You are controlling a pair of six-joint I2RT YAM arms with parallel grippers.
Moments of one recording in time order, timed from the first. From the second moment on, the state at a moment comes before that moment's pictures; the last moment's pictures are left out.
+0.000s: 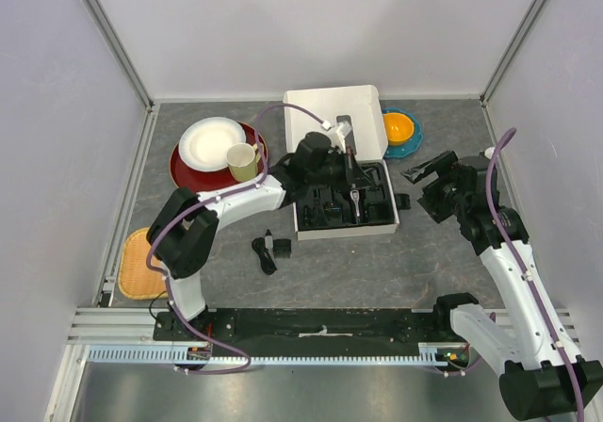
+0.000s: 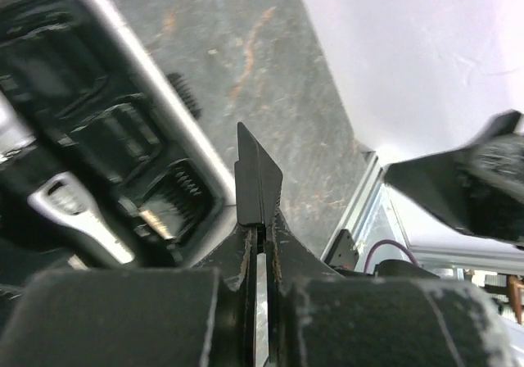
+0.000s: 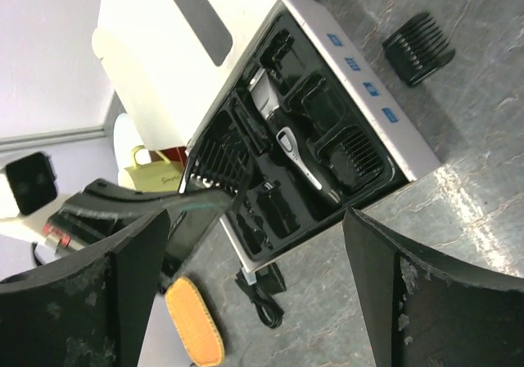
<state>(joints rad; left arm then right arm) -0.83 1.81 1.29 0.20 0.32 -0.77 0.14 0.87 0.91 -0.64 -0.06 1.11</state>
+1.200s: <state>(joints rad) -0.70 2.28 1.74 -0.18 0.65 -0.72 0.14 0.94 0.85 -0.65 -0.01 1.01</state>
